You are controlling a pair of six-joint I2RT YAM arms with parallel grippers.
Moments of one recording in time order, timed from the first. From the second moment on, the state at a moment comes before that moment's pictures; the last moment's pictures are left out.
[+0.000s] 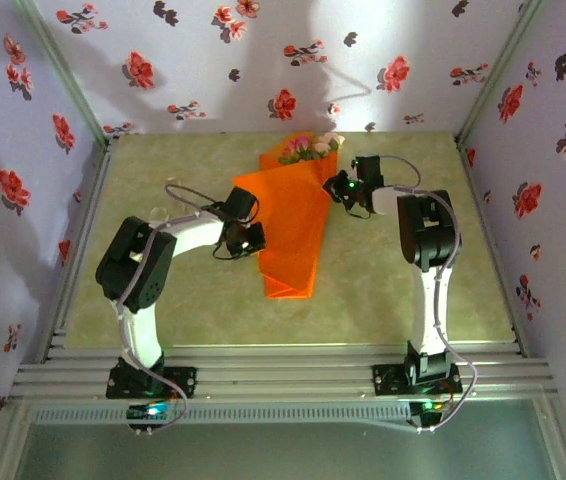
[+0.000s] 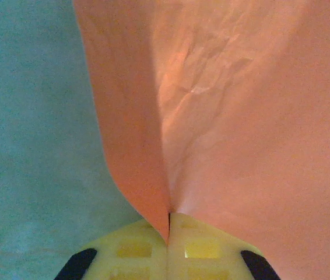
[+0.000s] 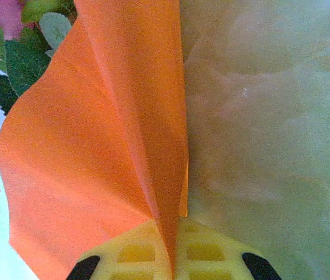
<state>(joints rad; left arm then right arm) -0.55 1.91 1.17 -0.40 0.21 -0.82 0.20 2.24 1.43 0.11 -0.52 0.95</state>
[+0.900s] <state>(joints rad) -0.55 1.92 1.17 -0.40 0.23 -0.83 0.22 2.04 1.24 -0.01 -0.50 0.94</state>
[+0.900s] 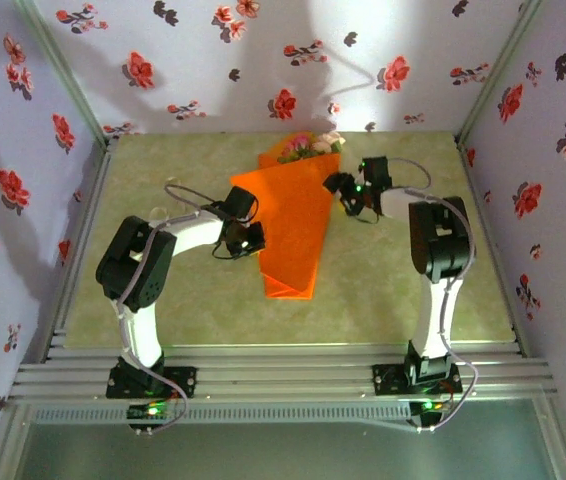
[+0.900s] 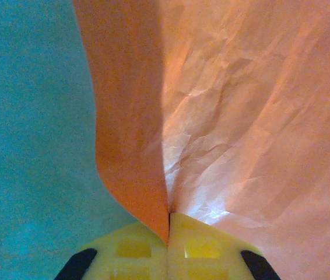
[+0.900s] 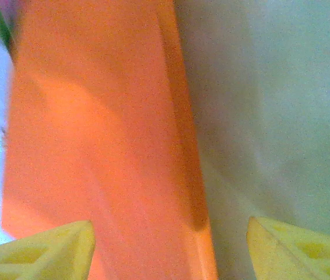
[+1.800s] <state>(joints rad) -0.54 1.92 1.15 -0.37 0.25 -0.83 0.61 1.51 0.59 0.07 -0.47 1.09</state>
